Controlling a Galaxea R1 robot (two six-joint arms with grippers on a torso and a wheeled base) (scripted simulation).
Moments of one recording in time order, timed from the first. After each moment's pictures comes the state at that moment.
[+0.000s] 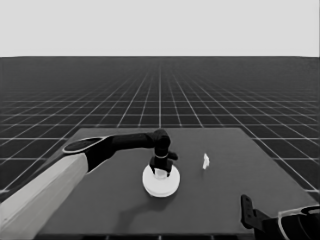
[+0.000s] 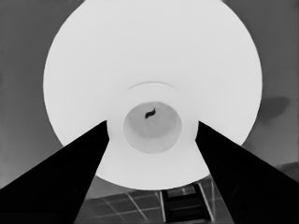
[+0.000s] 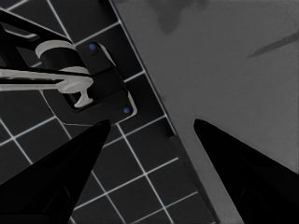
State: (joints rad) left arm 0.08 3.10 -1.78 0.23 1.51 -1.02; right arm -0.35 1.76 -0.39 -0.70 -1.18 0.32
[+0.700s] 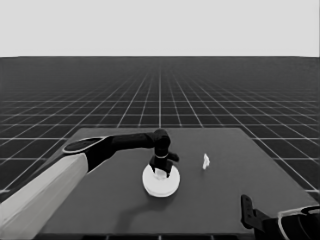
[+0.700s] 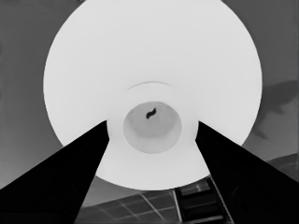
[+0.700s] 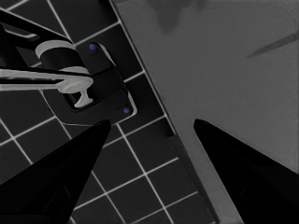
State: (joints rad) left arm 0.08 3.10 -1.78 0.23 1.51 -0.90; right arm -0.35 1.76 -0.39 -0.70 -1.18 0.32
